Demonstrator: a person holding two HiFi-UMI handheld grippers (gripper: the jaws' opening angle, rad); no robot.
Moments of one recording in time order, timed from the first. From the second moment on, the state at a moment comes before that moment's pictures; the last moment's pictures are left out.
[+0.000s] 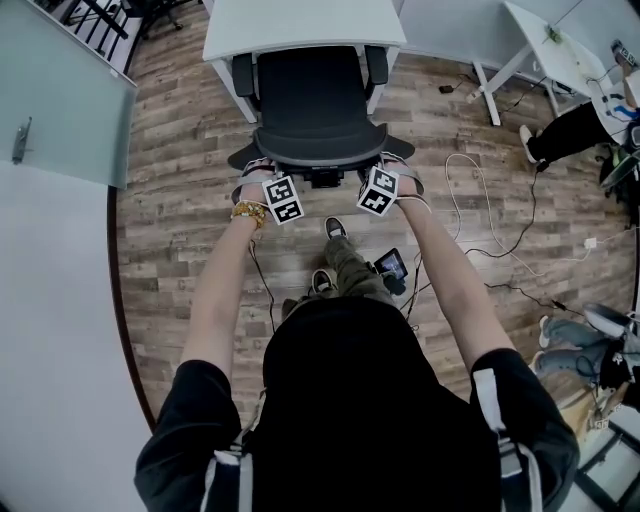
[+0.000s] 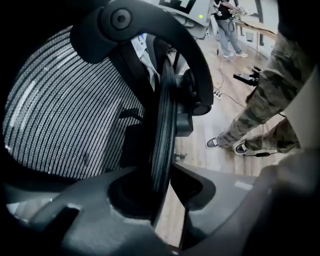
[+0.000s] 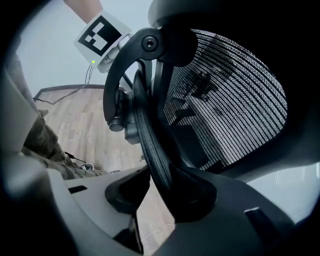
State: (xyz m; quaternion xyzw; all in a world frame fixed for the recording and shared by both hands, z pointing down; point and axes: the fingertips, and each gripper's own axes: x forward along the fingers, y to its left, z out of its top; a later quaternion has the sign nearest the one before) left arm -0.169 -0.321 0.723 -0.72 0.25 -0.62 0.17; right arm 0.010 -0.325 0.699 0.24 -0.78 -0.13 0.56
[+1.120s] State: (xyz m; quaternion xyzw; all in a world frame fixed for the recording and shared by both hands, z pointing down) left arm -0.162 -0.267 0.722 -0.72 0.25 -0.62 0.20; right arm 0.016 -0.269 0.696 0.24 -0.79 -0.14 0.55
